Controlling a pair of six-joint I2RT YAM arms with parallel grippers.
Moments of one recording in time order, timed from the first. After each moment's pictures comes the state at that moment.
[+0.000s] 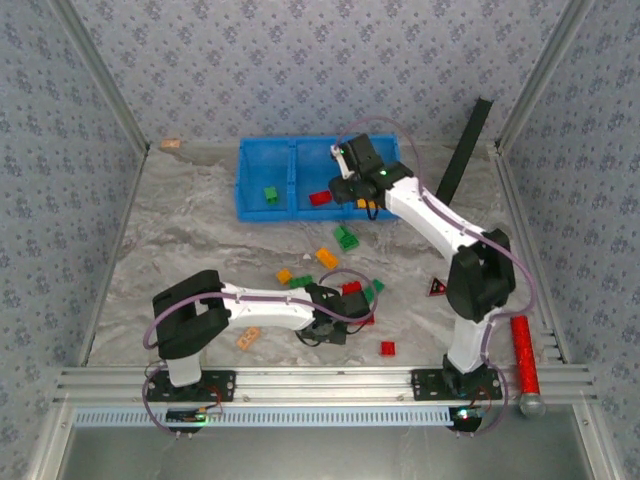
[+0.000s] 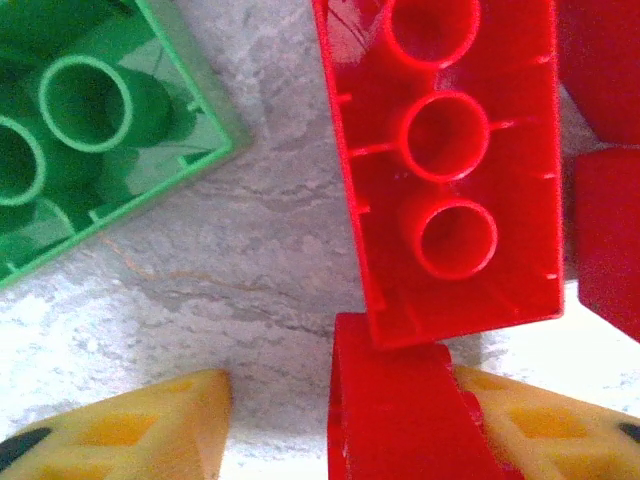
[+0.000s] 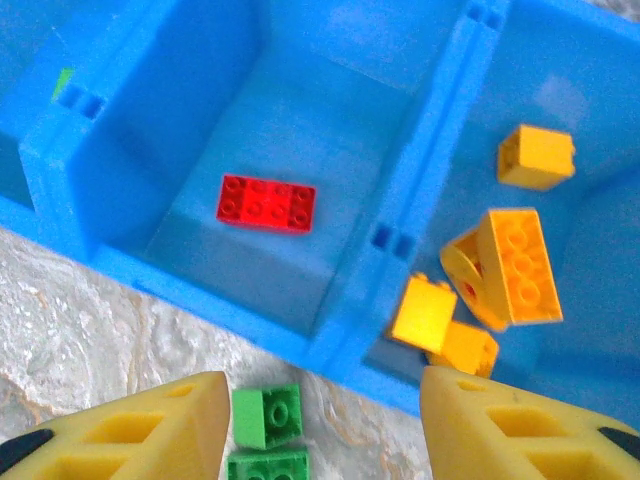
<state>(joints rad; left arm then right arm) -1.29 1.80 1.10 -0.73 -0.16 -1.11 0.55 1.81 1.62 -0.65 0.15 0.03</state>
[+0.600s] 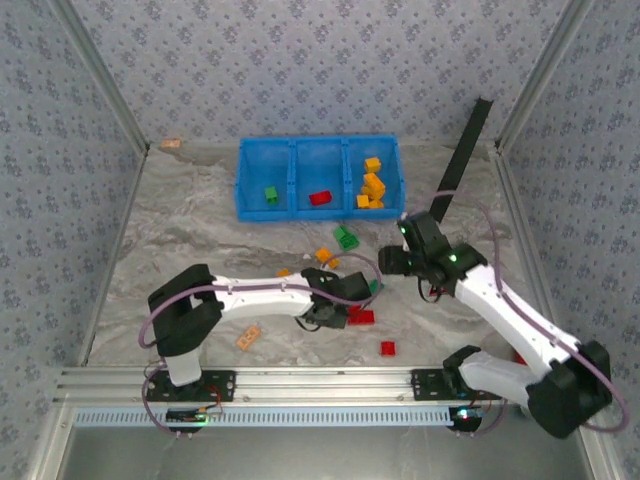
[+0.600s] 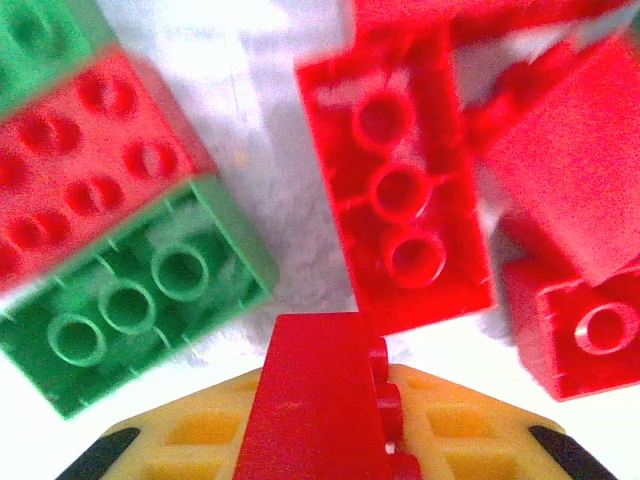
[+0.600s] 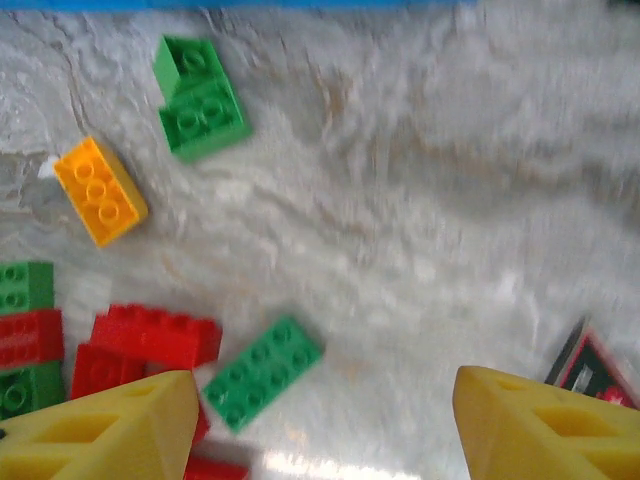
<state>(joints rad) -1.20 1.77 1.20 -0.80 -0.20 -0.95 0.52 1.04 0.83 -0.75 0.09 0.43</state>
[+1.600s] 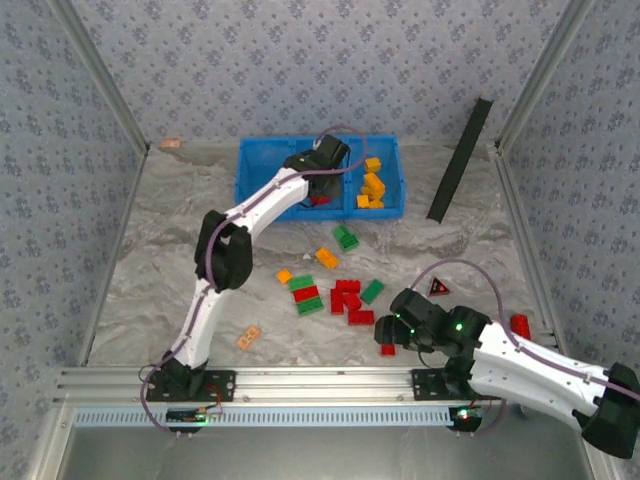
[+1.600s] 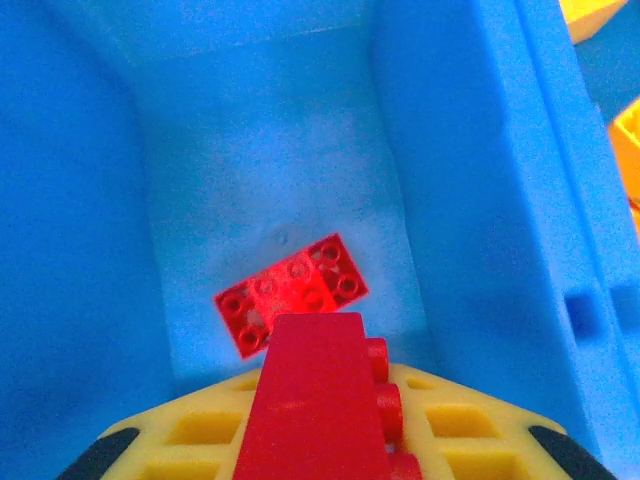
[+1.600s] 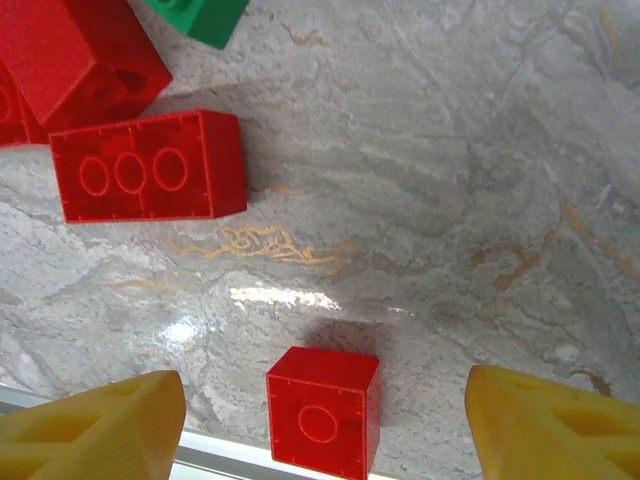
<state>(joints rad) -0.66 2.35 2.21 -0.83 -0.26 -0.41 0.97 0.72 0.44 -0.84 0.03 1.04</state>
